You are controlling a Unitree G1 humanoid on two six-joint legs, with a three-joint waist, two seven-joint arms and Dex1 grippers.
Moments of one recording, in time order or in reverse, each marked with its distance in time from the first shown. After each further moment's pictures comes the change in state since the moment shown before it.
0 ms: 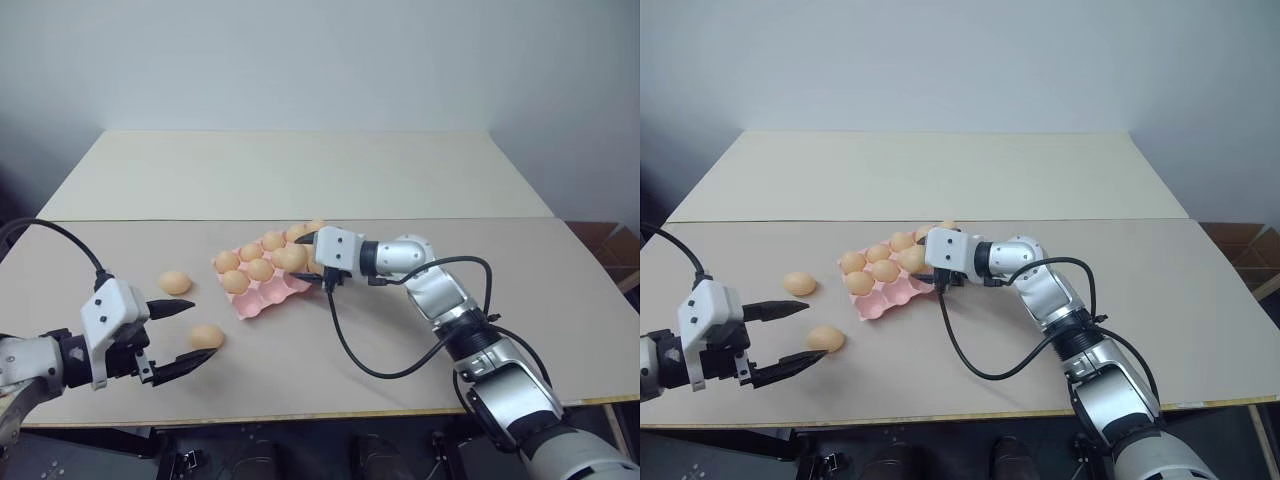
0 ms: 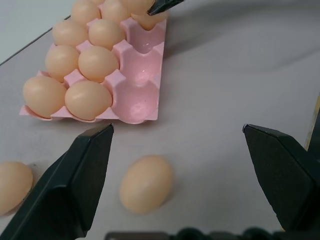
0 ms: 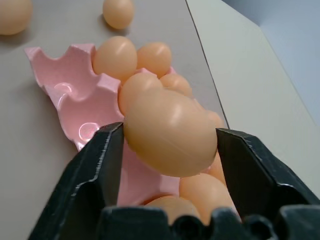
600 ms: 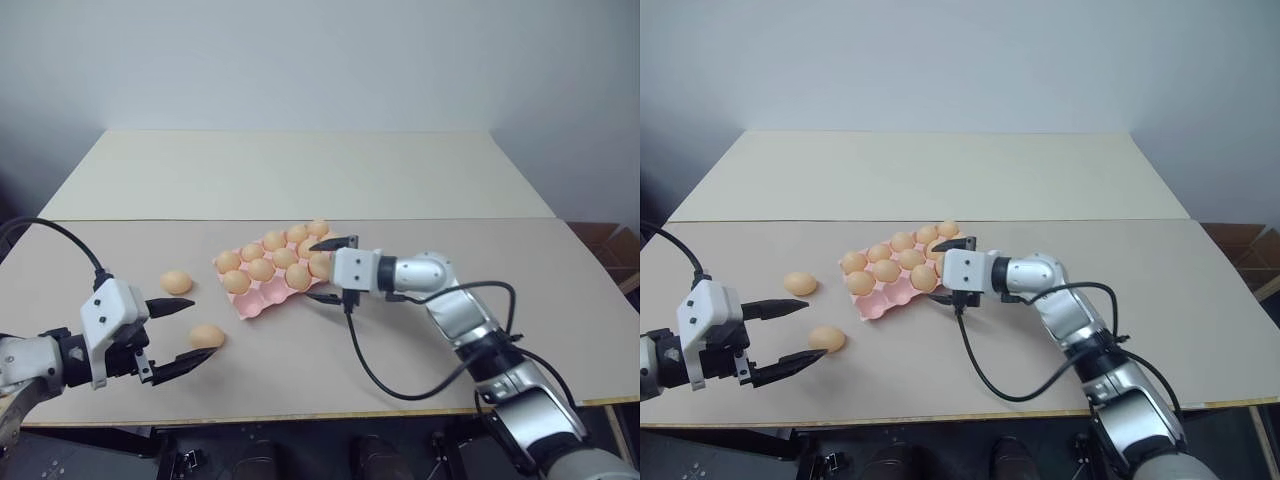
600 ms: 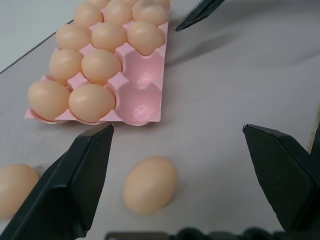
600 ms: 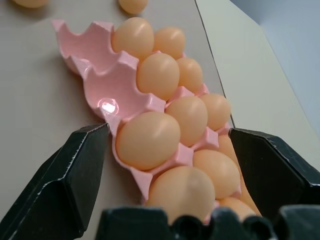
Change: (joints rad) left arm 0.004 -0.001 -0.001 0.004 0.008 -0.025 -0.003; right arm 0.163 -0.110 -0.020 -0.206 -0.003 -0.015 0.007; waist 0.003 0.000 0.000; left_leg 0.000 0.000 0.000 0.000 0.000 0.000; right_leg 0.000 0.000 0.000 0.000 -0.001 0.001
